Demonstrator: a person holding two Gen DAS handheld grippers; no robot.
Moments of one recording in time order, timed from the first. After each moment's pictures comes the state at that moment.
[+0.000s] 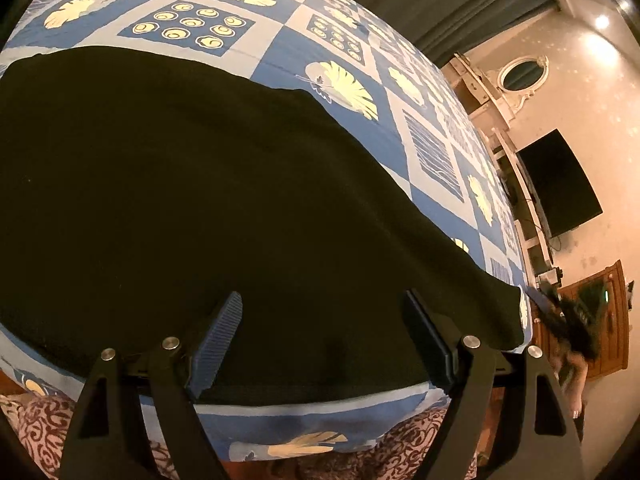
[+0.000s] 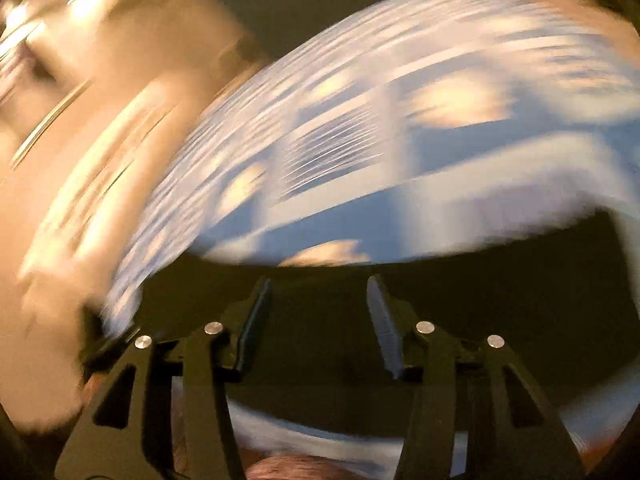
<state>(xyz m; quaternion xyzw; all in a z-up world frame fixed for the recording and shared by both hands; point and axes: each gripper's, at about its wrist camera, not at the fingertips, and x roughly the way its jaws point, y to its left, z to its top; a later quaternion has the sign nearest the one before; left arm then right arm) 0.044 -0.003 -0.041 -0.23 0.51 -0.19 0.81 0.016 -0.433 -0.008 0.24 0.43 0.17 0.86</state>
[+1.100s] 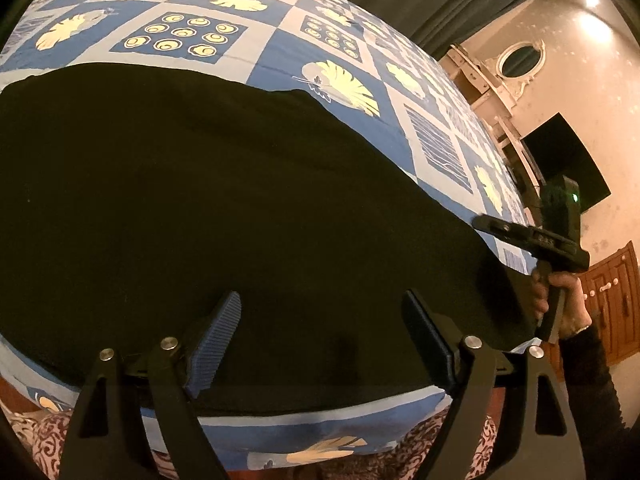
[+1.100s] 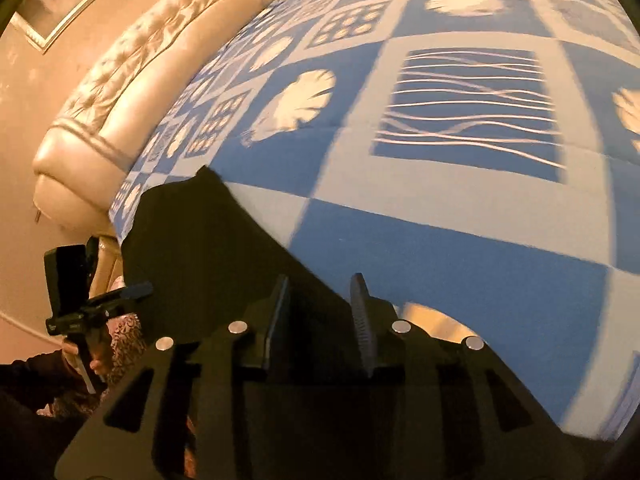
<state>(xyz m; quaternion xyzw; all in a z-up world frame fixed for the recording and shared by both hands) 0.045 -0.007 -0.042 -0.19 0.51 -0.19 0.82 0.138 -0.372 -0.054 0.13 0.52 0.26 0.80</state>
